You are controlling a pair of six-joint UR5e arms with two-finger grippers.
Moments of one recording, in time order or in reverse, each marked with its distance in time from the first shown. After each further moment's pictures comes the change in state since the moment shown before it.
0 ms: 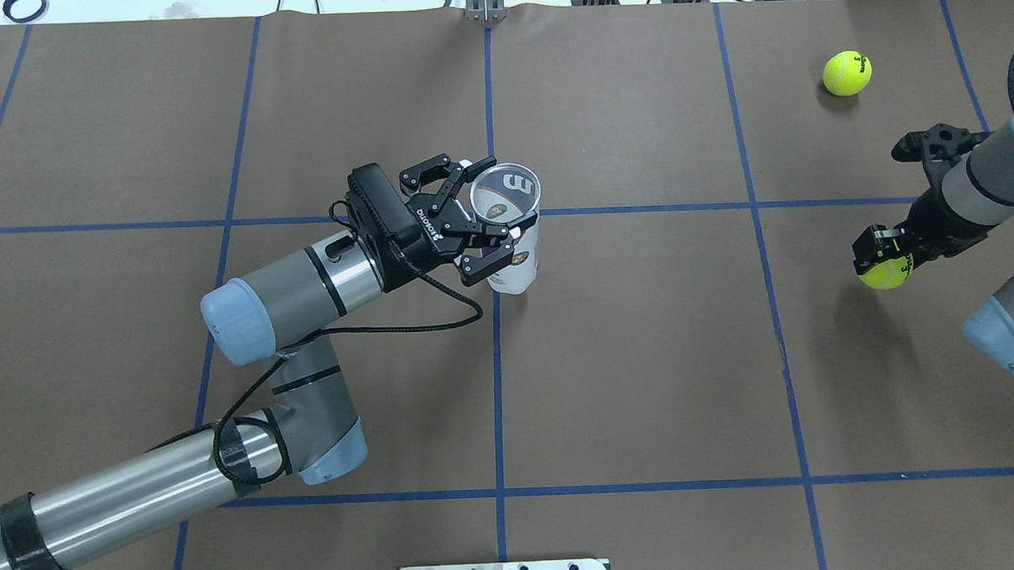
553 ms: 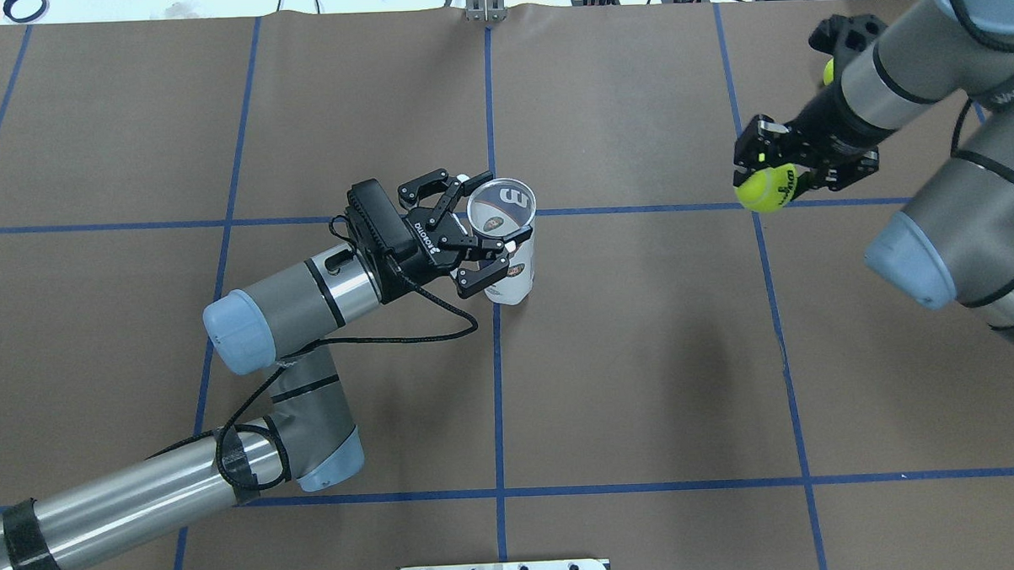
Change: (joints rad) left arm 0.014 0.005 0.037 -0.041 0.001 0.002; right arm -0.007 0.353 0.112 -0.251 0.037 0.385
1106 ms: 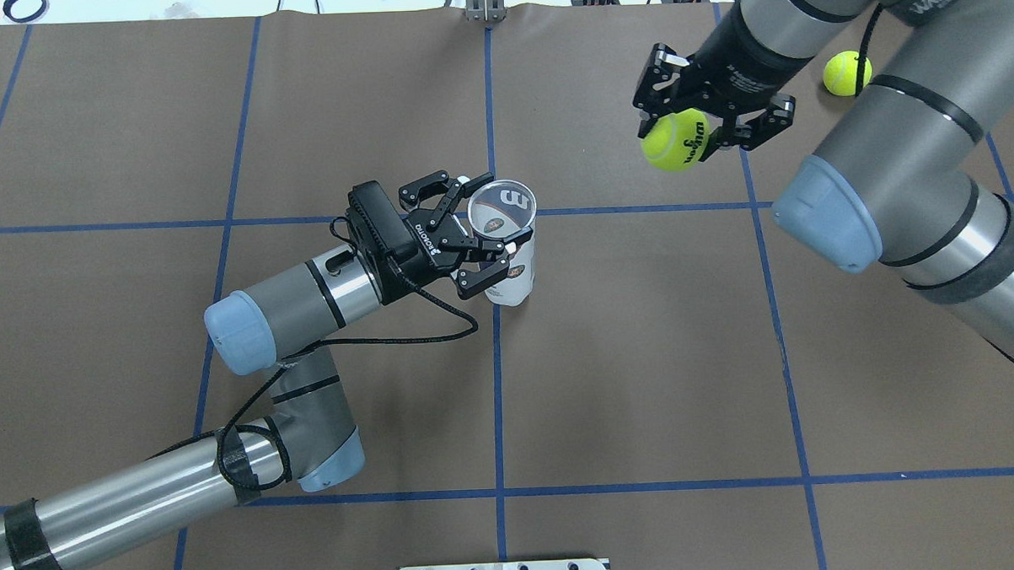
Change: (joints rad) left arm 0.001 -0.002 0.003 -0.002 0.000 0.000; right arm -0.073 0.285 0.023 -0.184 -0.041 0.223
